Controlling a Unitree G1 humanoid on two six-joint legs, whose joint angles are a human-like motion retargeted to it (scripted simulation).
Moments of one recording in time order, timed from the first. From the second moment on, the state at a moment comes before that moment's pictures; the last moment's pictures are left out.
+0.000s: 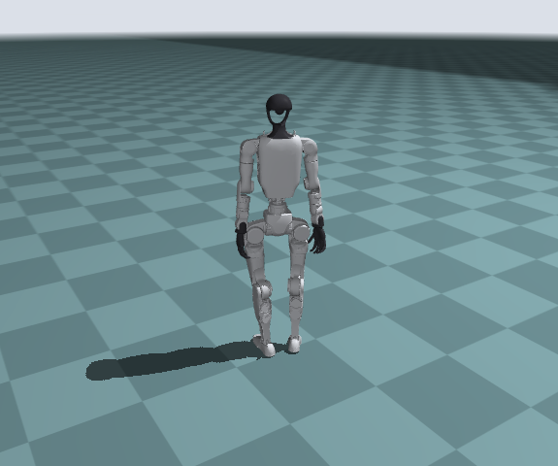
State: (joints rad) left arm 0.11 0.09 -0.01 1.52 -0.14 0.01 -0.03; right arm 0.02 -0.14 0.01 1.59 -0.53 0.02 0.03; waist -0.01 0.01 0.01; left_leg 0.06 -0.05 0.24 -0.03 -0.07 0.03; right_leg 0.01 -0.03 -0.28 0.04 0.09 0.01
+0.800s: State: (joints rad) left arm 0.09 0.08 0.04 1.54 -0.19 0.03 -0.07; right arm 0.01 -0.17 -0.02 1.59 -0.51 0.02 0.07; waist -0.02 0.02 -0.03; left_leg 0.06 -0.06 0.23 -0.03 -0.07 0.03; right_leg 0.01 -0.04 -0.29 0.04 0.08 0.02
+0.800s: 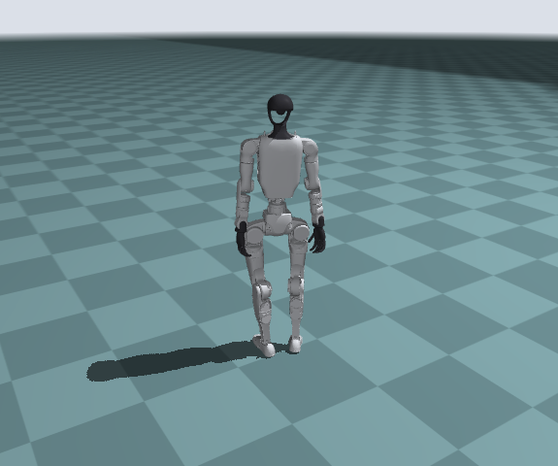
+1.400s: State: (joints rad) left arm 0.07 0.07 0.04 1.54 -0.19 0.03 -0.09; right arm -0.01 -0.16 -0.01 1.58 -0.52 0.03 0.13; waist -0.03 0.03 -0.01; left_leg 0.06 -0.06 0.21 -0.03 -0.07 0.03; right_leg 0.02 -0.04 -0.30 0.04 0.07 0.01
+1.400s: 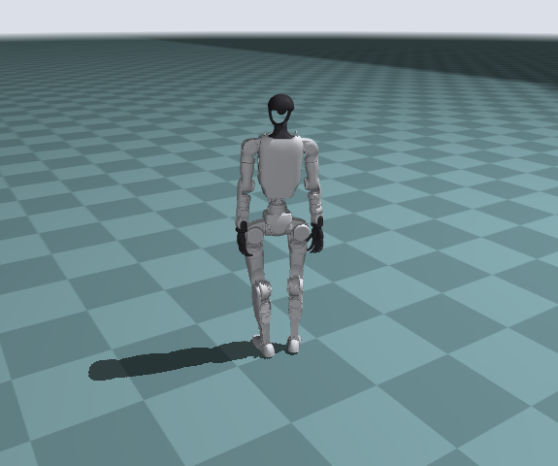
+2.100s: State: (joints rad) left arm 0.06 0.07 0.05 1.56 -0.20 0.02 -0.06; right arm -0.01 -0.16 -0.01 1.59 -0.53 0.02 0.12; waist -0.03 0.02 -0.04; left_leg 0.05 -0.05 0.21 -0.03 -0.07 0.03; right_leg 0.01 -0.03 -0.30 0.04 0.07 0.01
